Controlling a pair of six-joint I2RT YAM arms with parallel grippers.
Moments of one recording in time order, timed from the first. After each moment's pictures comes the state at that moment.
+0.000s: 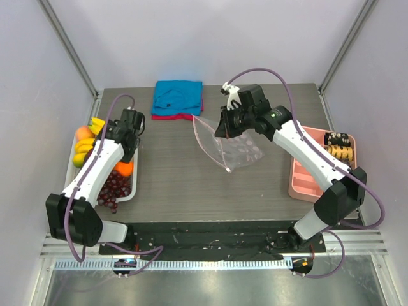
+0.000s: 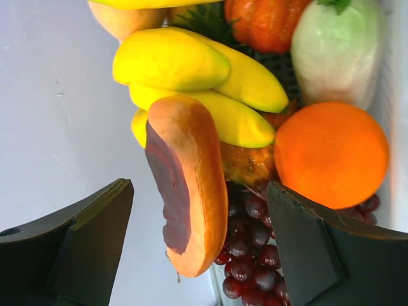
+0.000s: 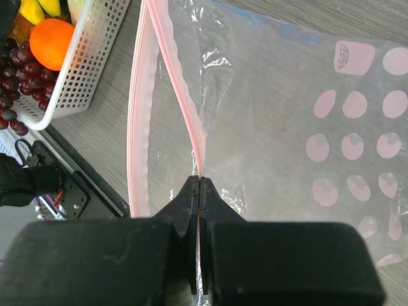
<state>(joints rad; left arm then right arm) -0.22 1.35 1.20 -0.96 -0.70 0.29 0.56 1.55 1.54 -0.68 -0.33 0.24</state>
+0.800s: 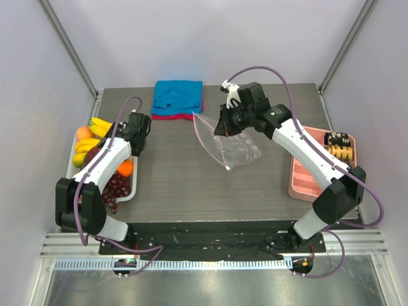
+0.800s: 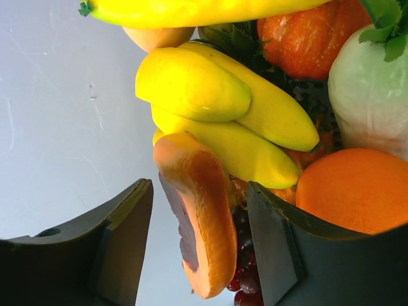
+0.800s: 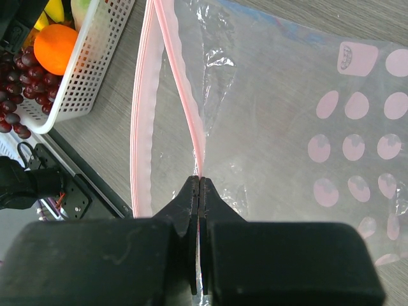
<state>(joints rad) -0.23 1.46 1.11 -0.77 -0.91 0.35 0.56 1.57 1.57 -0.68 -0.33 0.24</state>
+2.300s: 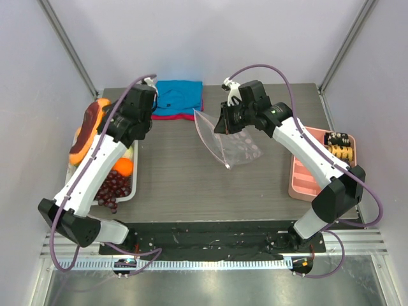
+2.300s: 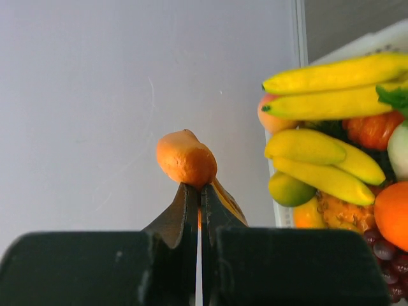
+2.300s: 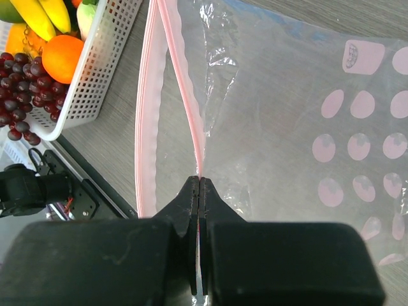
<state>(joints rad) -0.46 1.37 1.51 -0.83 -1.04 0.66 0.55 1.58 1.59 -0.68 -0.34 0.26</state>
